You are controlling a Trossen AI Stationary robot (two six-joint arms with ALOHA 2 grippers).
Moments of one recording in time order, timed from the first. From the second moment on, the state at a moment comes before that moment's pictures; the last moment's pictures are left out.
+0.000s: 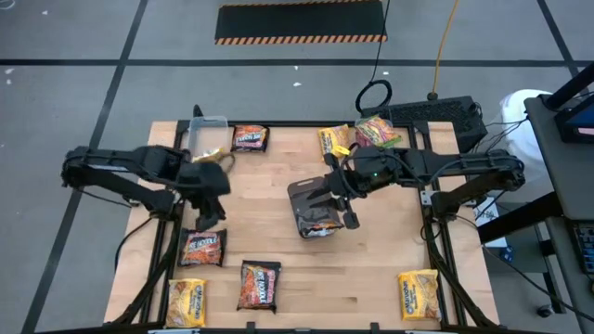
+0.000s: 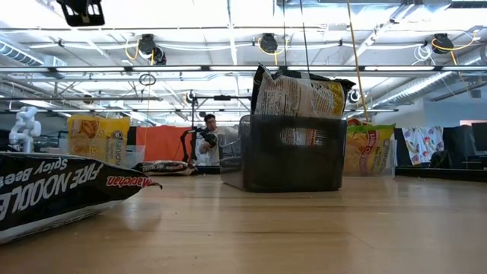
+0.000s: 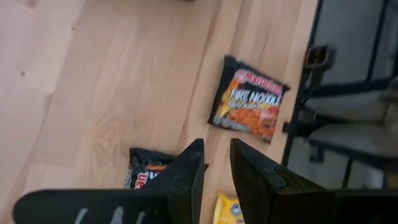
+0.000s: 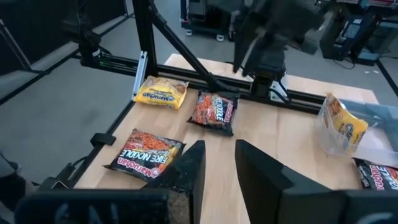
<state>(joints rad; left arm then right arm) -0.11 1.11 1.24 -1.20 0.25 -0.51 0.07 1.38 1.41 -0.45 -0.19 -0.09</state>
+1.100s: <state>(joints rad) -0.23 1.59 1.16 -0.87 0.37 -0.35 0.08 1.24 1.41 -0.55 -0.18 -0.15</state>
